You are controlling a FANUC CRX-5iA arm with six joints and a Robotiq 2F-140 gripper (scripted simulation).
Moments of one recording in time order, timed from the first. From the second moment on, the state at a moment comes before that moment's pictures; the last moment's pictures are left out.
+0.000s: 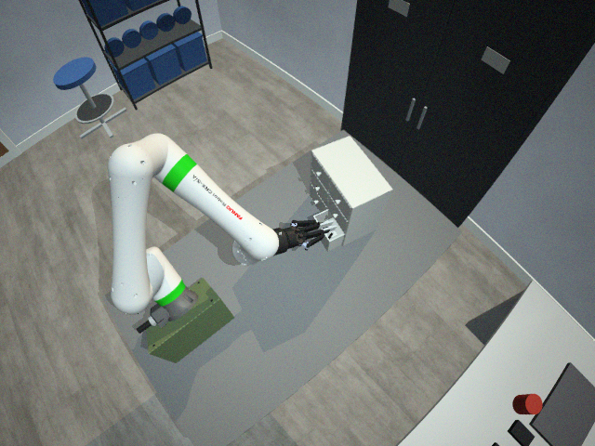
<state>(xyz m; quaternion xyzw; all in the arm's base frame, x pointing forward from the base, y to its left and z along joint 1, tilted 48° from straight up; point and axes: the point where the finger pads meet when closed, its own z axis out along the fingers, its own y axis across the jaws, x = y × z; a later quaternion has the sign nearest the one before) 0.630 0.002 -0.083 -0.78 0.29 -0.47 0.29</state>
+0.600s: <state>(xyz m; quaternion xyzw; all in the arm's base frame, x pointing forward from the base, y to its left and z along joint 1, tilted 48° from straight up) 0.629 0.002 -0.083 -0.78 0.29 -0.47 0.29</state>
